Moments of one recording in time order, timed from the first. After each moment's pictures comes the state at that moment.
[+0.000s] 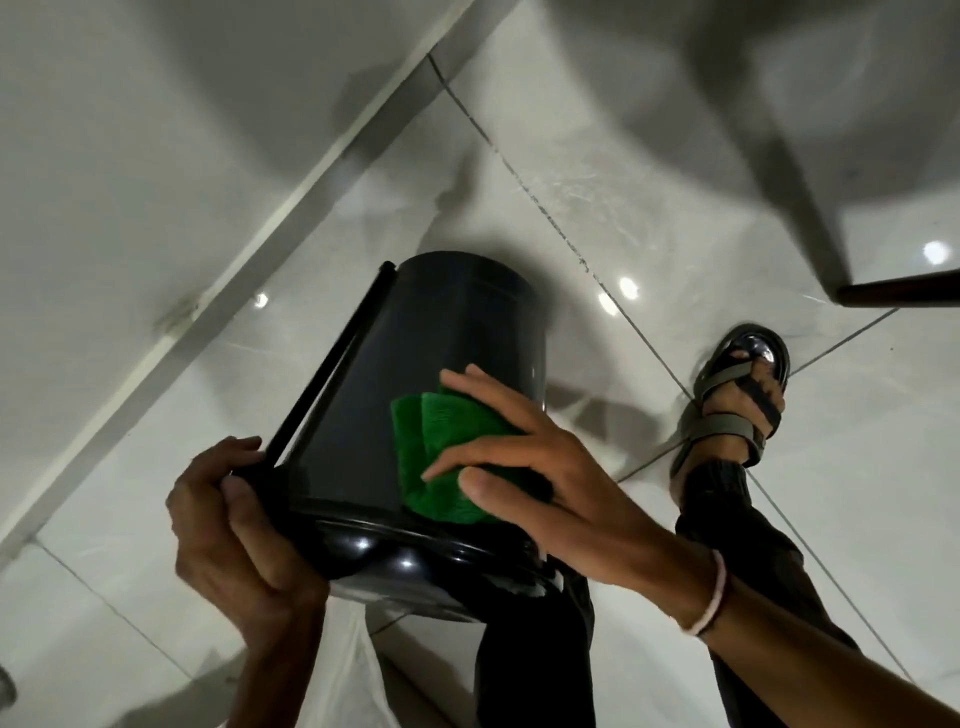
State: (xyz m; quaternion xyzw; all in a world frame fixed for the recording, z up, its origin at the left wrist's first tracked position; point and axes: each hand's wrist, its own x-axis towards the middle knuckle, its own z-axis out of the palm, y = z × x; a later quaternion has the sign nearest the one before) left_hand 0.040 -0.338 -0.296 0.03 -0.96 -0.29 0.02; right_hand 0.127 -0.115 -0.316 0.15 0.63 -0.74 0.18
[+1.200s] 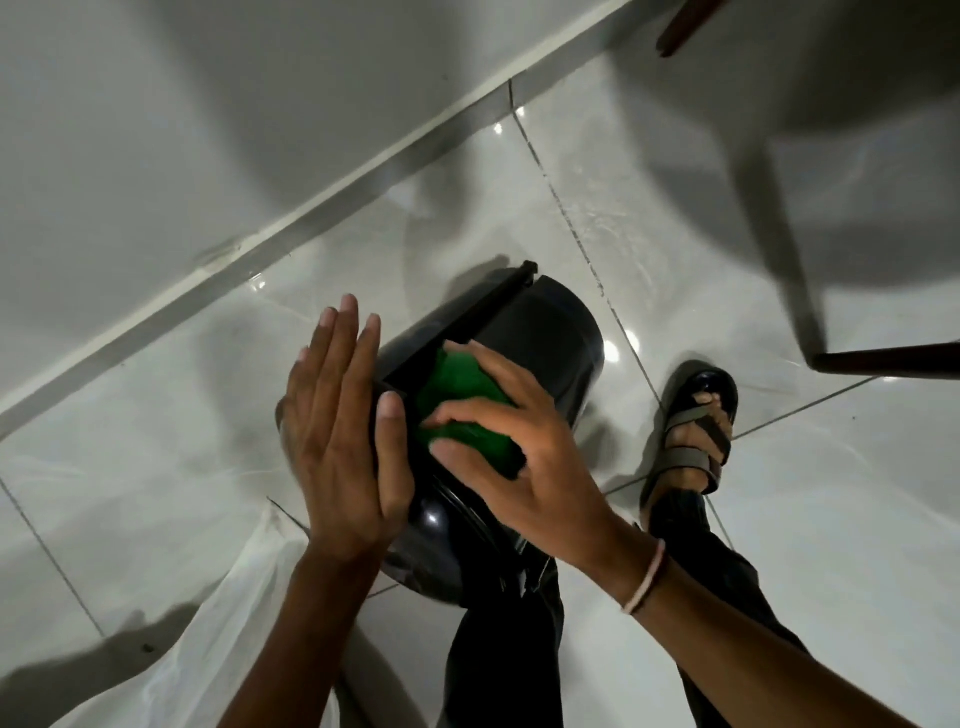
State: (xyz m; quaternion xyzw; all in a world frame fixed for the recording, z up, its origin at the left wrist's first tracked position) left_hand 0.063 -0.308 -0.295 -0.17 -0.94 -0.29 0.00; right_hand 0.127 -0.152 -0.303 0.12 0.75 -0.64 0.07
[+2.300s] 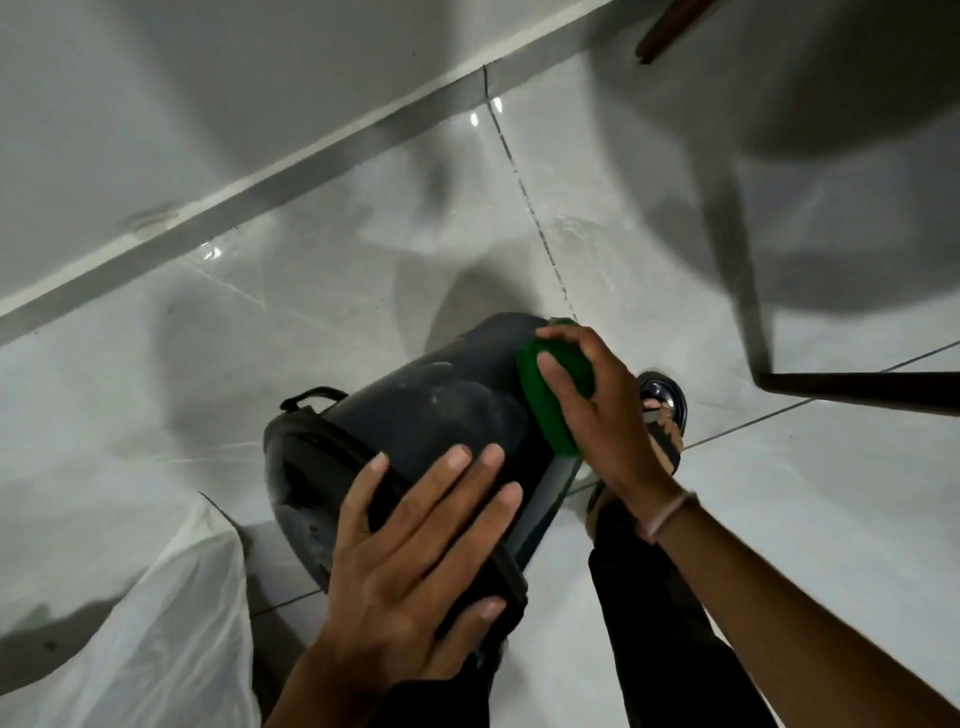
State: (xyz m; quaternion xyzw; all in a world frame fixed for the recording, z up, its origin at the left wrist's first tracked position) left_hand 0.151 -0.282 -0.289 -0.39 -0.89 -0.21 -0.04; right_hand 0.131 -0.062 -0.356 0.31 0.74 -0.59 0.12
